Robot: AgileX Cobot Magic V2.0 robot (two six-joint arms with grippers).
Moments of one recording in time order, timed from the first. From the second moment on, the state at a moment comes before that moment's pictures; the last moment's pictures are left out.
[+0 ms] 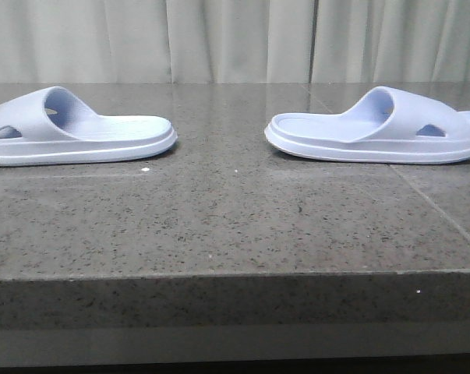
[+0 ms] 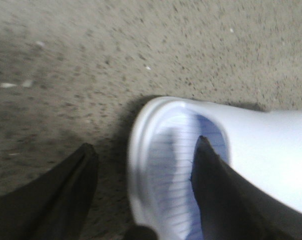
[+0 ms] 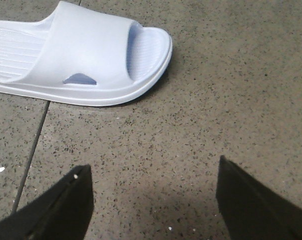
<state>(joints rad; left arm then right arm) 0.27 1.74 -1.19 -0.89 0.89 0.65 0.02 0.76 -0.58 0.06 0.49 -0.04</state>
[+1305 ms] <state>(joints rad) 0.23 1.54 -1.05 -1.16 1.00 0.85 0.02 0.76 -0.58 0.06 0.49 -0.04</state>
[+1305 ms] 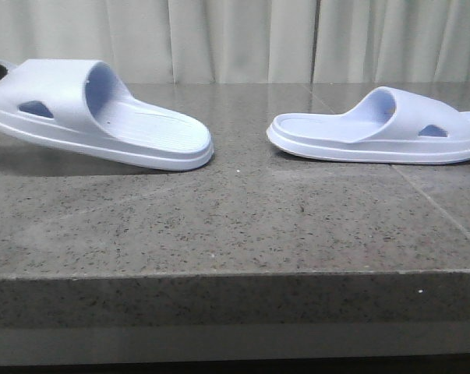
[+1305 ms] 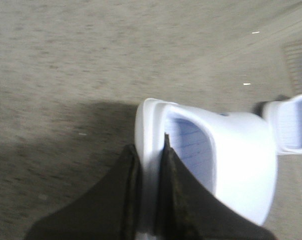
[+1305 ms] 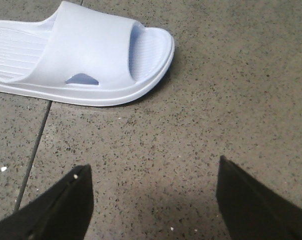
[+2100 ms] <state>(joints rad) 0.23 1.42 -0.85 -1.36 0.99 0.97 -0.40 1.11 -0.83 0.34 0.76 -0.20</state>
